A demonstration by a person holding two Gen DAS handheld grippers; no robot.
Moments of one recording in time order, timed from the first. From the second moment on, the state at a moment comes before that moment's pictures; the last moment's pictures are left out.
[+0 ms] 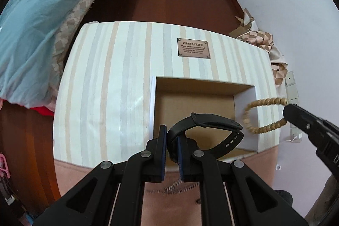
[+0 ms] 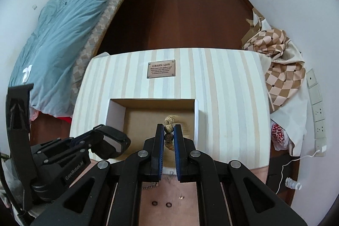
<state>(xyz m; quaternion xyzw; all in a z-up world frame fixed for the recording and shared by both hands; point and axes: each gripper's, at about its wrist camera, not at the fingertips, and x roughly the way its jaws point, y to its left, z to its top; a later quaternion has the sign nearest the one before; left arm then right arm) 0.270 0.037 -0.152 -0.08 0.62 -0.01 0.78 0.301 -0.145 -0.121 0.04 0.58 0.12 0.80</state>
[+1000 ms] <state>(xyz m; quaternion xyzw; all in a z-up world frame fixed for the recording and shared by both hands) 0.232 0.047 -0.144 -0.01 0.55 0.08 0.83 0.264 -0.156 -0.171 -0.05 0.59 0.04 0.81</state>
